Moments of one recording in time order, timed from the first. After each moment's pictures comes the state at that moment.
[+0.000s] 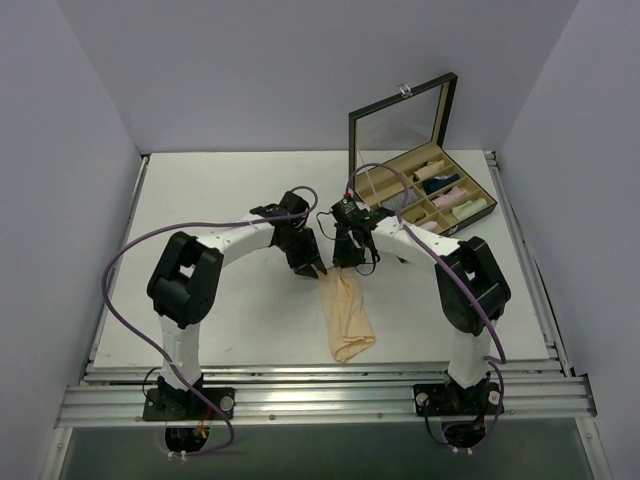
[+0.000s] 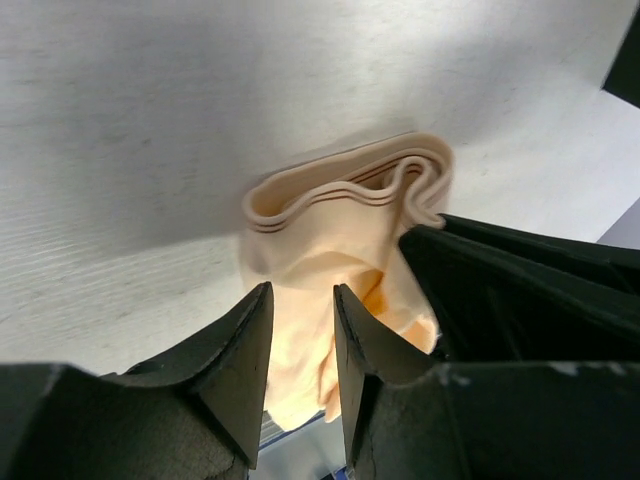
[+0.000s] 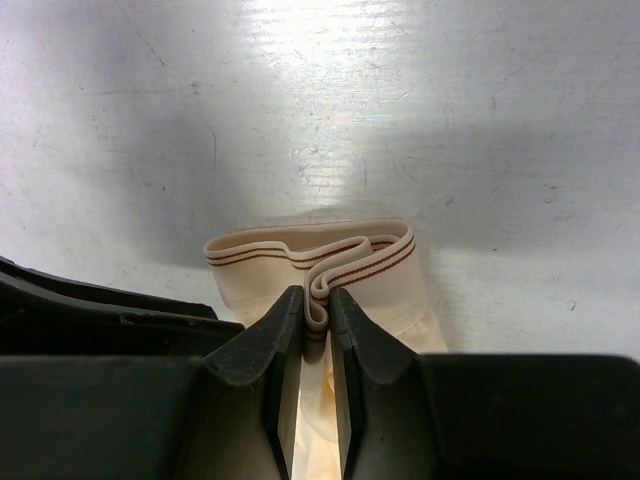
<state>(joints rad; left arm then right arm) -0.58 1.99 1.42 -0.59 0.35 -0.89 0.62 1.88 1.32 -0.57 0.04 0.71</state>
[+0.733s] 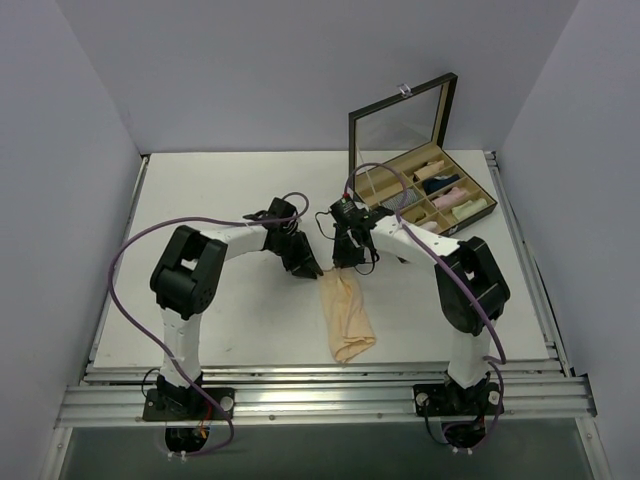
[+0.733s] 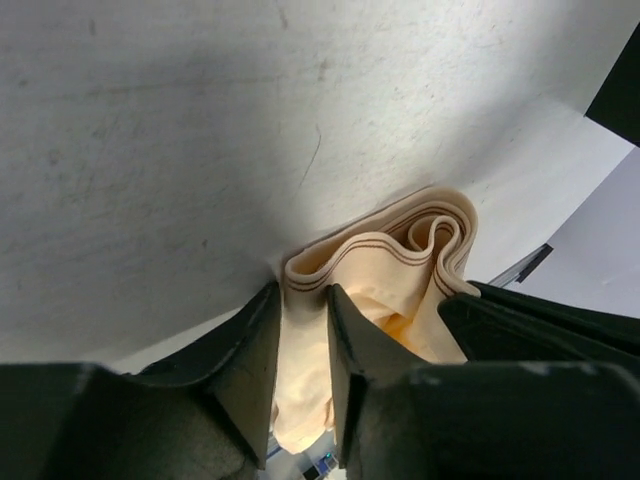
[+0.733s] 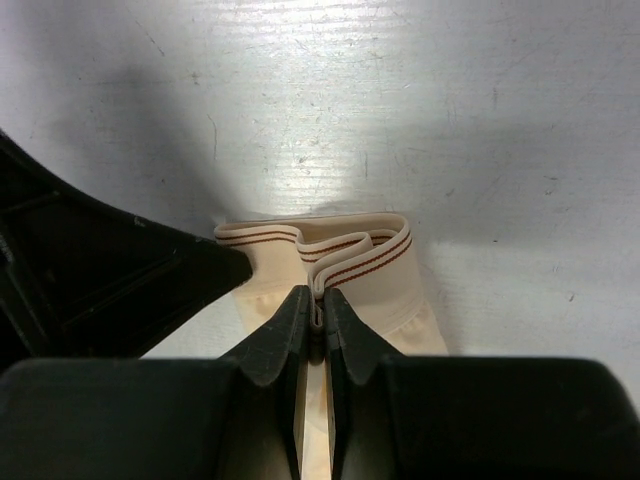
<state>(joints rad) -0.50 2.05 1.32 -0.42 0.49 -0.89 0.63 1.88 1.33 -0.60 0.04 0.70</state>
